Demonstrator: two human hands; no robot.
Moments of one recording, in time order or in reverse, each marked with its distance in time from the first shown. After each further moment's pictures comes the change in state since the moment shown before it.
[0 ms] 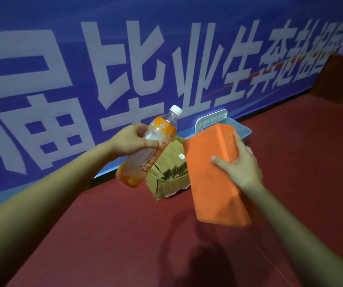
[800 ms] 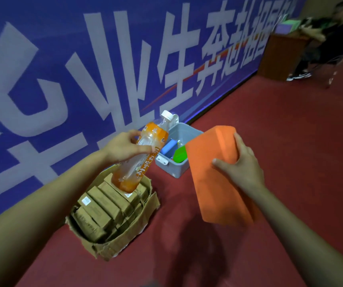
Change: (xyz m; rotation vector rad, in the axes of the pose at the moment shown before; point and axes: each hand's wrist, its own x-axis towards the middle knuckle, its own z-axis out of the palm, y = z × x) left_hand 0.455 0.168 0.173 -0.041 -0.222 0.073; right_hand 0.399 0.207 -0.090 -0.074 0.150 0.214
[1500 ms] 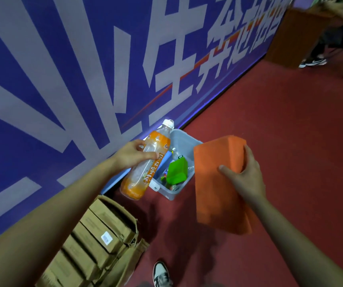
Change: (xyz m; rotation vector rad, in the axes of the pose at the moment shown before) left_hand 0.411 -0.009 0.002 -0.210 -0.130 -0.182; right_hand 0.370 0.028 0.118 0.115 0.006 0.172
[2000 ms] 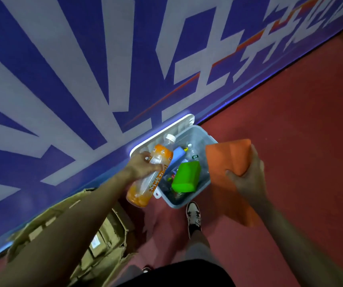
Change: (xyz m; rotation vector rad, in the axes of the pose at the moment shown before) left_hand 0.236 -0.034 0.022 0.006 0.085 -0.366; right_hand 0.265 0.028 0.113 -0.114 -0.228 -0.075
